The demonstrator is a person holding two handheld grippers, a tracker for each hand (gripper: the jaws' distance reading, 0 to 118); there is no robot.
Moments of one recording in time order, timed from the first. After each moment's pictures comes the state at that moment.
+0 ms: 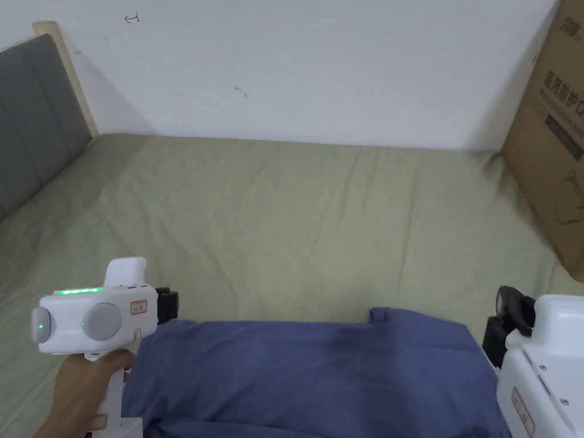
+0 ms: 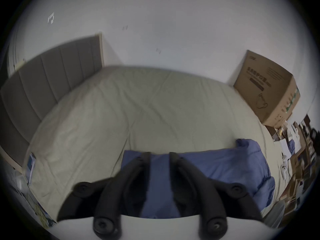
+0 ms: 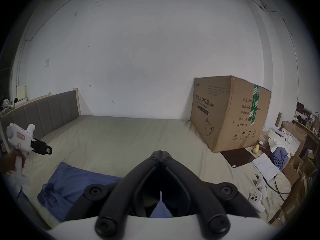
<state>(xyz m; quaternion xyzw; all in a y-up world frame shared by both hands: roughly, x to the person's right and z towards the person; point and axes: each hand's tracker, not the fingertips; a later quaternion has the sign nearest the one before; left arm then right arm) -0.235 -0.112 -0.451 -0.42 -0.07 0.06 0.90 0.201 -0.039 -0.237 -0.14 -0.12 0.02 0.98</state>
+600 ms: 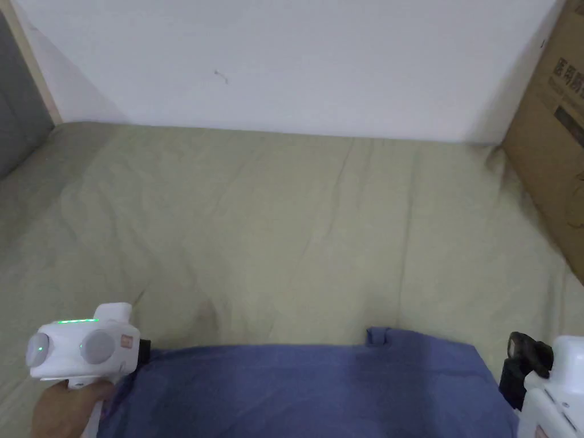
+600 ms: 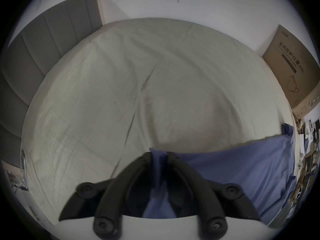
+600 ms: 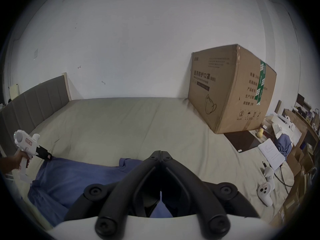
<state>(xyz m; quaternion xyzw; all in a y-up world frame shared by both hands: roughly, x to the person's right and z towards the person) -0.236 -0.221 -0.533 -0.52 -0.03 0.01 0.85 0.241 -0.096 -0.300 -0.23 -0.14 -0.01 0.96</state>
